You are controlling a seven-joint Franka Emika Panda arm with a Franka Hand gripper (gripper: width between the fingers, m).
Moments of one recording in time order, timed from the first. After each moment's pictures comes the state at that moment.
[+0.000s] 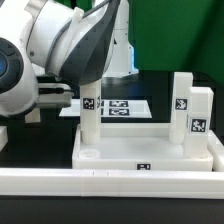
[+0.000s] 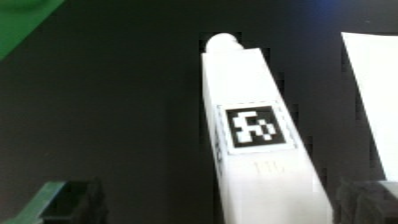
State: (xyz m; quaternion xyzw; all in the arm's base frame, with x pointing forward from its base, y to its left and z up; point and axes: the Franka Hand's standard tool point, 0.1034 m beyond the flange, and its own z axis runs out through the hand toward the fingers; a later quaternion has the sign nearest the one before) arm 0.397 -0.207 0.026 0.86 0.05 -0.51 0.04
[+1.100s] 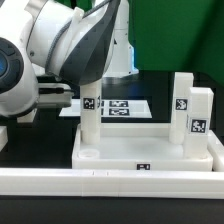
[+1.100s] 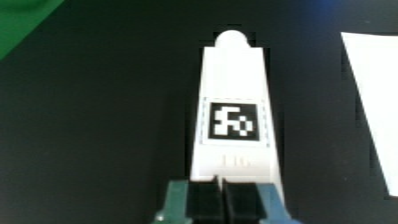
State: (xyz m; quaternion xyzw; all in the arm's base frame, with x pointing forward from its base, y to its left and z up) arm 0.399 -0.207 0.029 0.86 0.05 -0.51 0.03
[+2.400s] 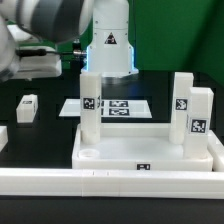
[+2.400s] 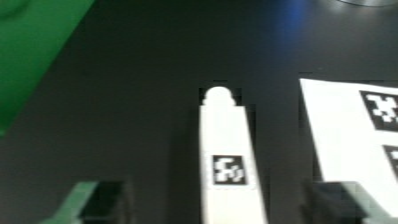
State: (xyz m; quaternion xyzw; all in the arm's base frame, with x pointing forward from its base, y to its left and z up) arm 0.406 -0.225 0.082 0.87 0.03 -0.50 -0.02
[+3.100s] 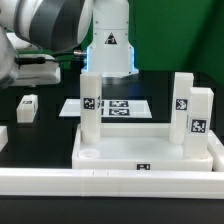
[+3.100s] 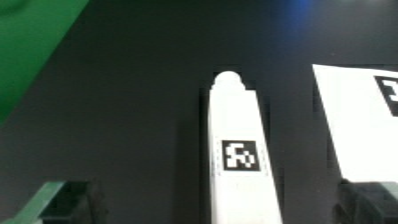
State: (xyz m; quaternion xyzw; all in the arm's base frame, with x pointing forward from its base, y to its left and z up) arm 0.408 -0.221 0.067 0.87 0.03 -0.49 -0.01
